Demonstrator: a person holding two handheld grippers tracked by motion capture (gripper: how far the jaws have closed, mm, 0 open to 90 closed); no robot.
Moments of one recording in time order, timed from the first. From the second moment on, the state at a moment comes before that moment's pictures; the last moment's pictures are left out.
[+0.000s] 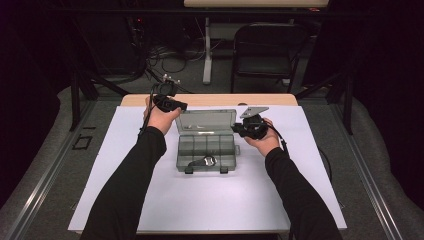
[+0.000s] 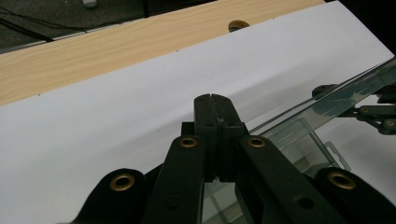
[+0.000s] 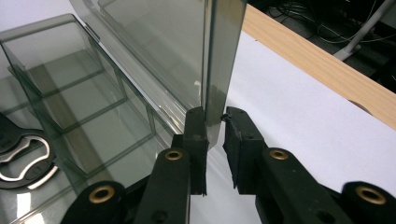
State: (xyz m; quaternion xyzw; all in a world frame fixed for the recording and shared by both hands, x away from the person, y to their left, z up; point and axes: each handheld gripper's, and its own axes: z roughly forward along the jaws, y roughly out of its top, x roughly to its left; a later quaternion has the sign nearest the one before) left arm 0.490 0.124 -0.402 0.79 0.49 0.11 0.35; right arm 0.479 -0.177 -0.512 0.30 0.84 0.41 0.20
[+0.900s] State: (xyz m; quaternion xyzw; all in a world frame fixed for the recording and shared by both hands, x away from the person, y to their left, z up) left arm 0.479 0.123 -0.404 0.79 0.48 0.11 0.36; right arm 0.445 -0.187 -0.482 0.39 0.80 0.45 0.12
